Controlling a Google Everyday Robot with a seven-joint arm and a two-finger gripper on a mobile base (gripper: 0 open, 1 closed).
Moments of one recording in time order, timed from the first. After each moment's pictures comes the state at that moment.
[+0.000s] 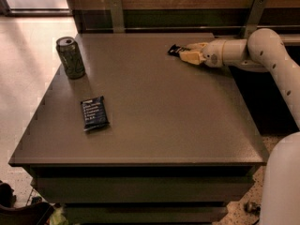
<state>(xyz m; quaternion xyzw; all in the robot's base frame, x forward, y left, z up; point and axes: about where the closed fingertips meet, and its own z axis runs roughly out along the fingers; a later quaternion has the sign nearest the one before) 0.788 -0.153 0.814 -0.37 0.73 0.28 0.50</state>
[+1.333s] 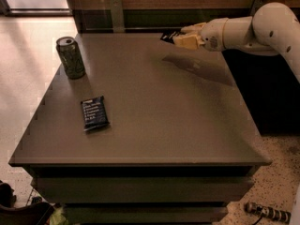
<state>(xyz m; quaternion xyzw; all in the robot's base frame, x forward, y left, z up) 0.754 -0.122 0.904 -0.41 0.70 0.23 0.53</state>
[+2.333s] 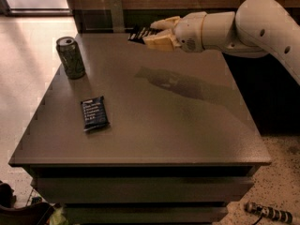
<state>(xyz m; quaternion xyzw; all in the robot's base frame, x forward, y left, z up) 0.672 -0.026 0.955 -0.49 0.63 0.23 0.56</state>
